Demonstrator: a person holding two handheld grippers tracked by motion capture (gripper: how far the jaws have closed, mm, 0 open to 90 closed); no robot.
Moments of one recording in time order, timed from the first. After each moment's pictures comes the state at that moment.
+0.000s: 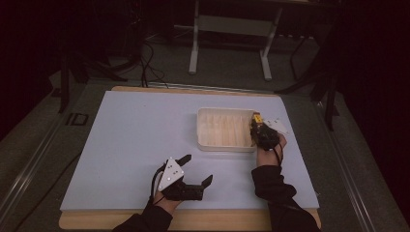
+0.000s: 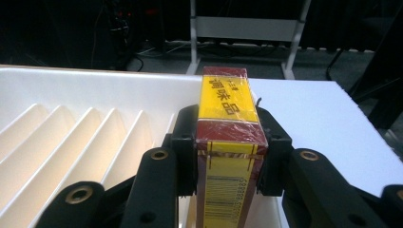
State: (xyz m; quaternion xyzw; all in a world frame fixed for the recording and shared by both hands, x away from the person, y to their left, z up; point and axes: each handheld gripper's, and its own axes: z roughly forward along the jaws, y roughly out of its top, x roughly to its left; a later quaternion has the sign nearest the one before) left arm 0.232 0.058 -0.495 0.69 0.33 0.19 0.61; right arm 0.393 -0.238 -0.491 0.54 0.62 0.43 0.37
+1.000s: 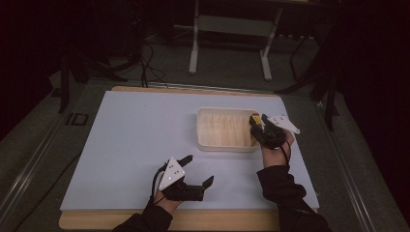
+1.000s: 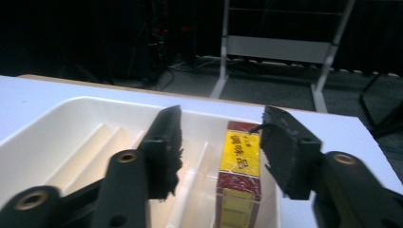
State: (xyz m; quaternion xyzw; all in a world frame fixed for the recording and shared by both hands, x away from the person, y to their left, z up) left arm 0.232 0.057 -0.494 0.70 0.33 0.18 0.61; right arm 0.375 -0.241 -0.451 0.49 0.65 0.47 0.35
